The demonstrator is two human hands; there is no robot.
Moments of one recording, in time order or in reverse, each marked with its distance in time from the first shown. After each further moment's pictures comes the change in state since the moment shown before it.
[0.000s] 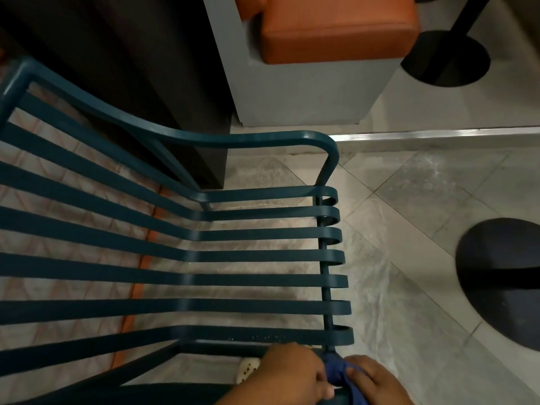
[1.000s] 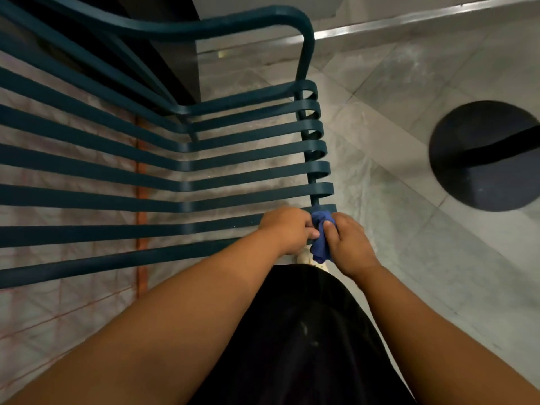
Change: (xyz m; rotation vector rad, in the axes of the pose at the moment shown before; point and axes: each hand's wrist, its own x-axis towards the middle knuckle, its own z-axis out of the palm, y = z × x) left_hand -0.007 -0.010 0.063 0.058 0.529 0.203; right_hand -0.103 -0.093 0.023 -0.198 0.354 -0.128
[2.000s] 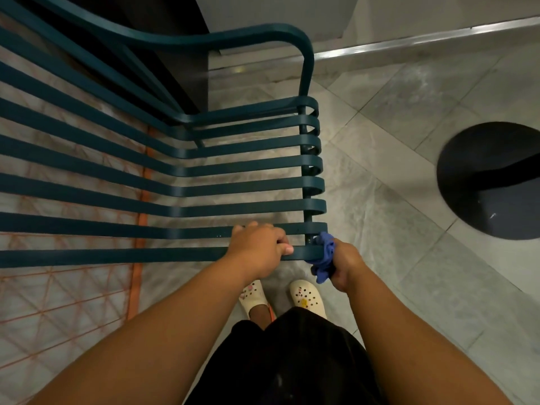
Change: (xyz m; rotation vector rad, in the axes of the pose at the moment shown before) left_hand -0.014 0.015 0.028 0.058 0.143 -0.127; right_hand 0.017 0.047 -0.007 0.943 -0.199 0.797
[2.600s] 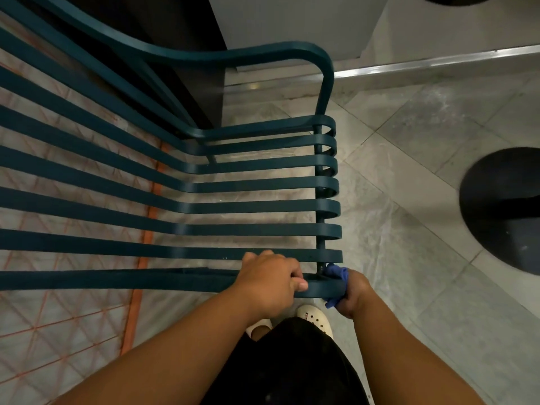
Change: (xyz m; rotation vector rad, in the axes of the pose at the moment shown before) left_hand 0.011 -0.007 0.004 -0.091 -0.062 0.026; right_hand 0.065 0.005 0.002 0.074 -0.004 0.201
